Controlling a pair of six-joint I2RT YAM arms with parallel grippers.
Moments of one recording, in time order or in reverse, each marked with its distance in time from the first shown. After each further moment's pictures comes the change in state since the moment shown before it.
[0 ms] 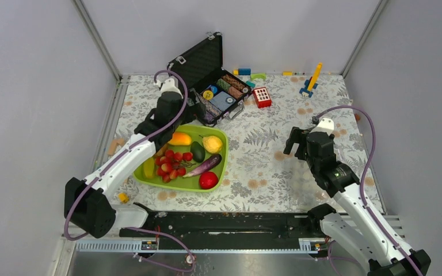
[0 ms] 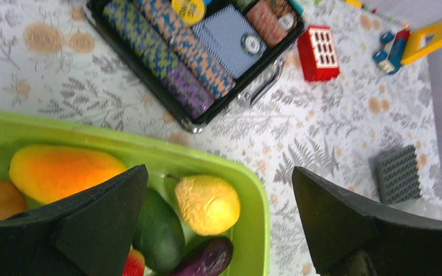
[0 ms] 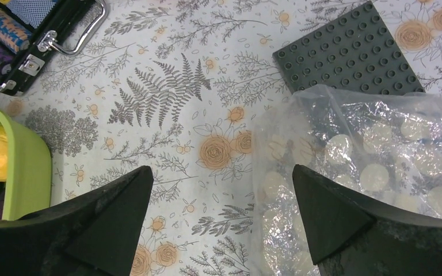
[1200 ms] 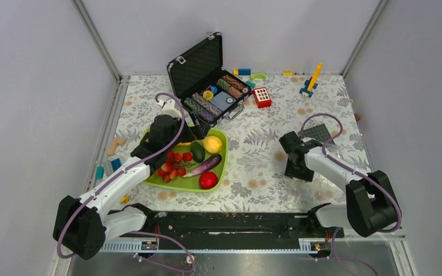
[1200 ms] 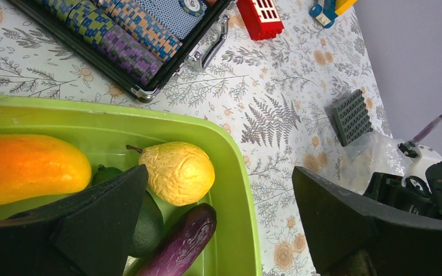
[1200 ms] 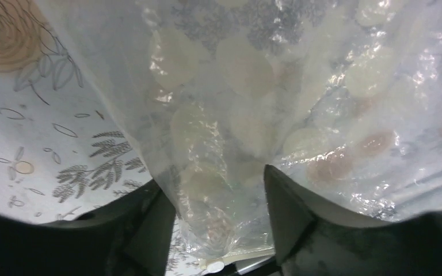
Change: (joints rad) left arm -0.002 -0.186 -0.342 0.259 0.233 0.020; right arm 0.000 0.594 0.035 -0.367 0.023 0.282
